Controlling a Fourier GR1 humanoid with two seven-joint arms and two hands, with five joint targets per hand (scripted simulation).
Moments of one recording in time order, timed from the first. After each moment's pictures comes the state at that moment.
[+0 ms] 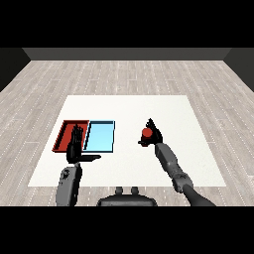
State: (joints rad) left arm -0.03 0.04 0.06 -1.59 0.09 -0.05 -0.42; right arm -0.71 -0.05 -0.19 -0.38 -0.15 0.23 -0.60
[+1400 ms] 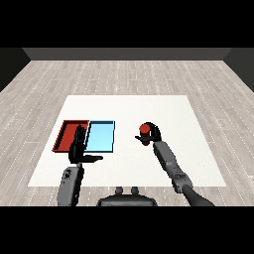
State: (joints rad) left arm -0.02 0.04 0.03 -1.59 0.08 -0.06 -0.42; right arm -0.71 -0.04 -0.11 -0.47 -0.08 -0.05 -0.58
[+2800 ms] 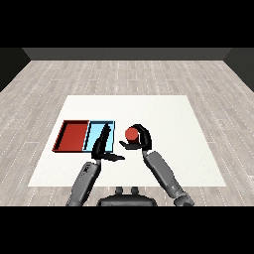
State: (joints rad) left arm -0.15 0.00 -0.28 -1.51 0.08 0.13 -0.26; right arm -0.40 0.00 0.38 -1.32 -0.18 -0.43 -0.30
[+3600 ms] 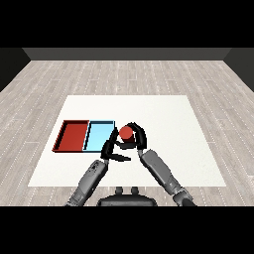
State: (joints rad) left arm -0.23 0.00 -0.40 -1.28 0.20 0.20 -0.34; right arm -0.47 0.00 0.46 -1.30 -0.22 -0.52 -0.27
